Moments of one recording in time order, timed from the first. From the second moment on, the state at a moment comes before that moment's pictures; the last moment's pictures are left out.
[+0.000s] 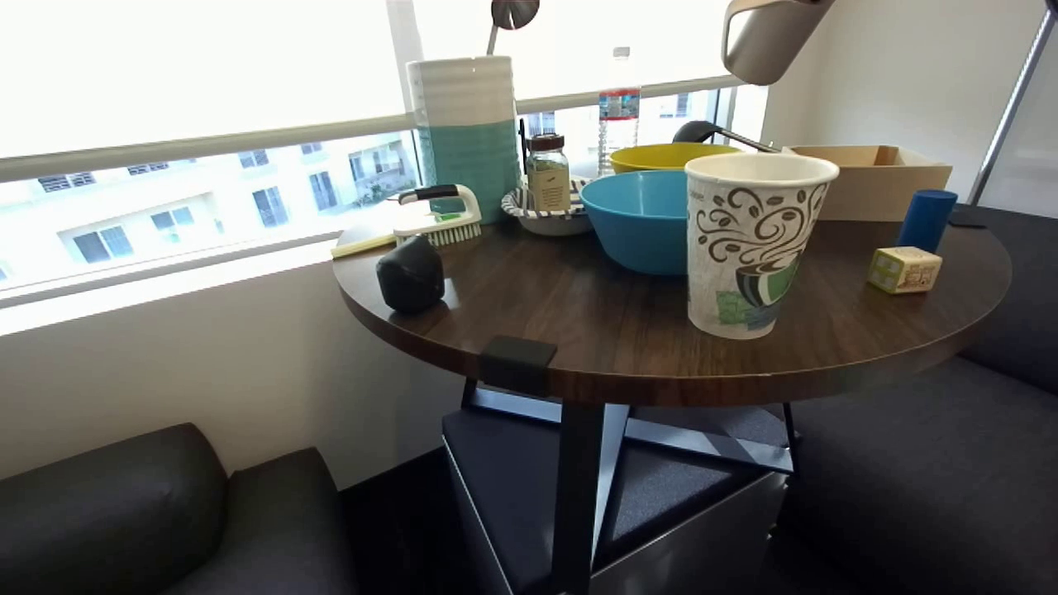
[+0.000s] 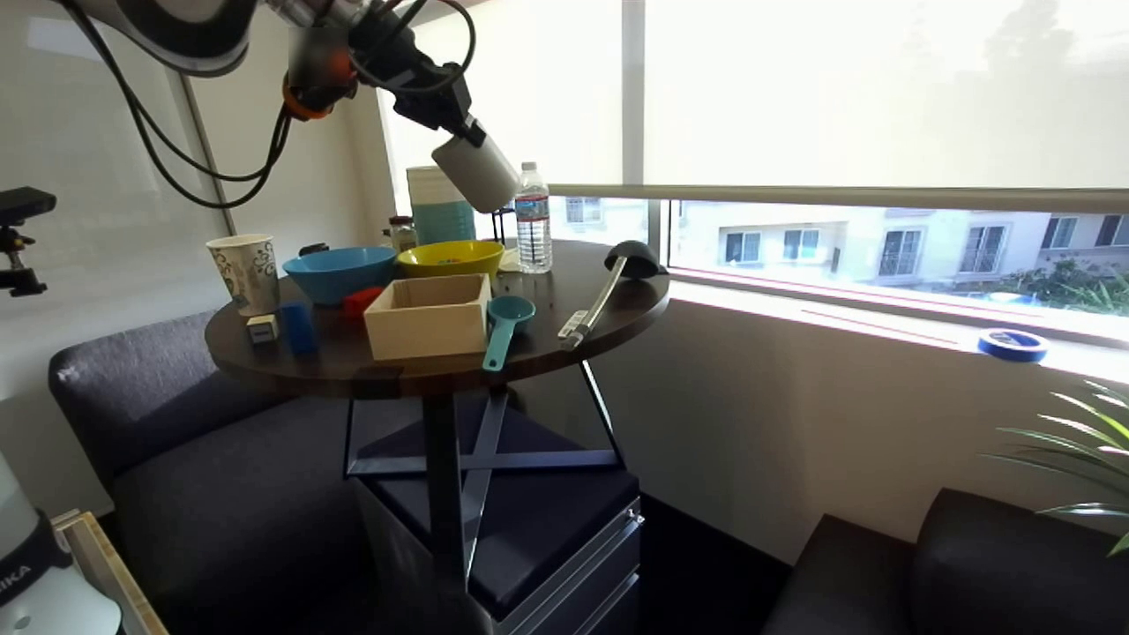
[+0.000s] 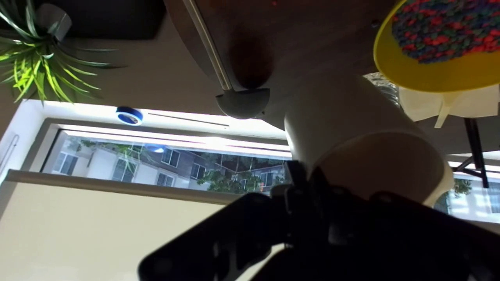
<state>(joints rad) -0.33 -0.58 0.05 -2.54 0.06 2.80 -0.24</state>
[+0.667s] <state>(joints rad) -0.23 -0.36 -0.08 -2.37 0.03 2.77 -0.16</state>
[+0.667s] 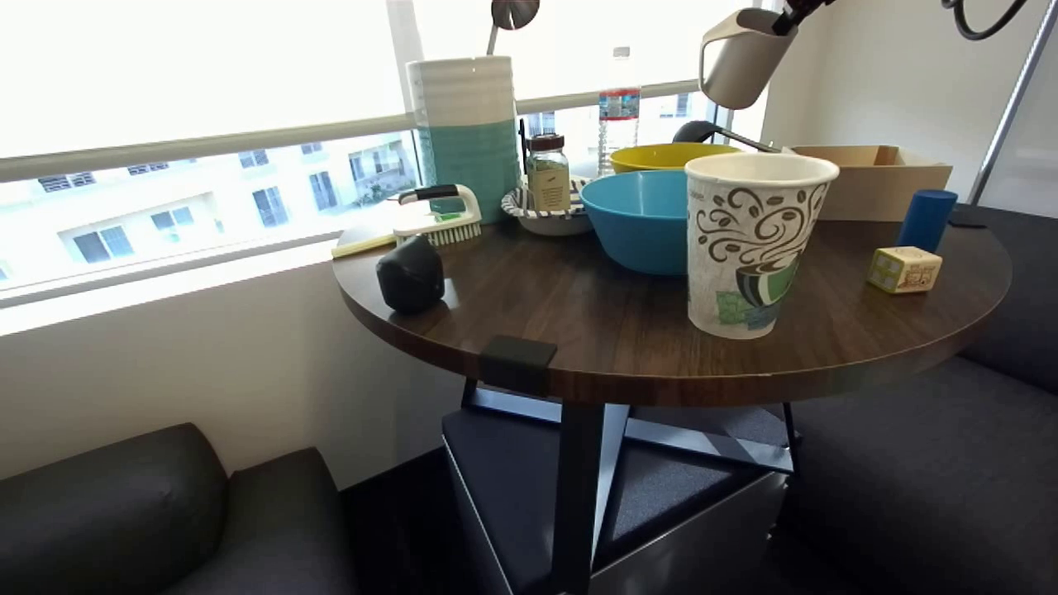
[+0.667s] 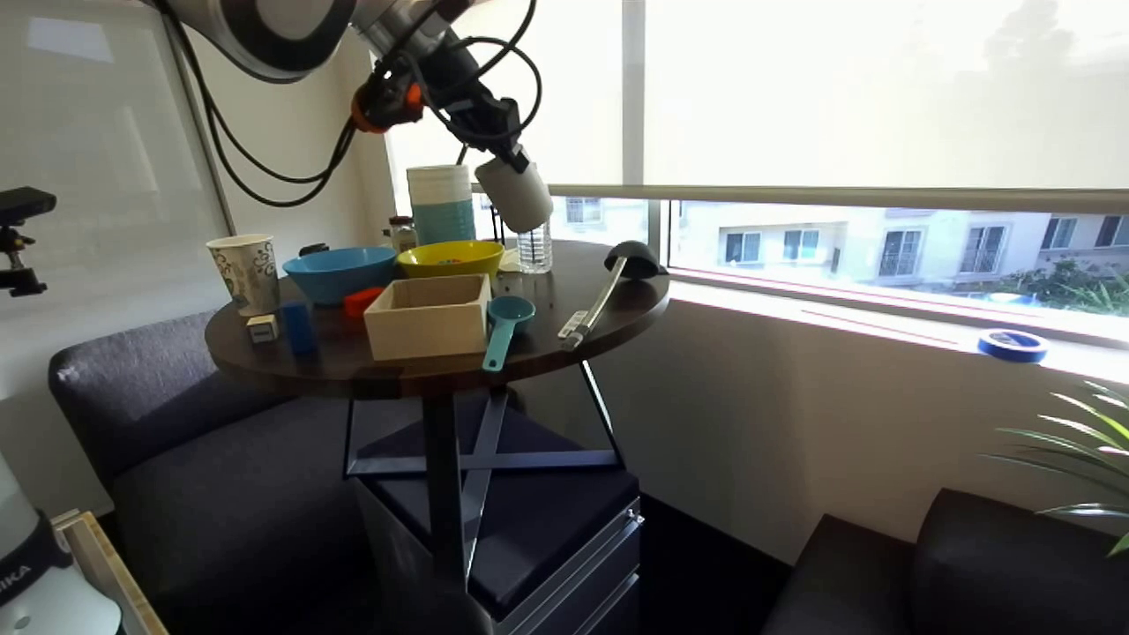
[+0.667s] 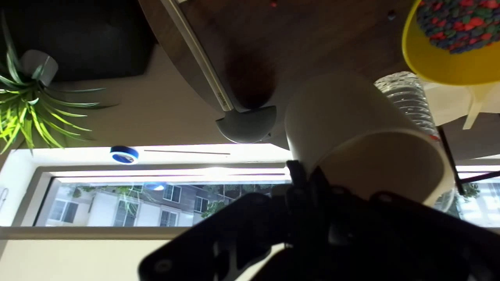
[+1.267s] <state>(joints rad) -0.22 -0.24 -0.12 -2.27 0.03 2.73 -0.14</state>
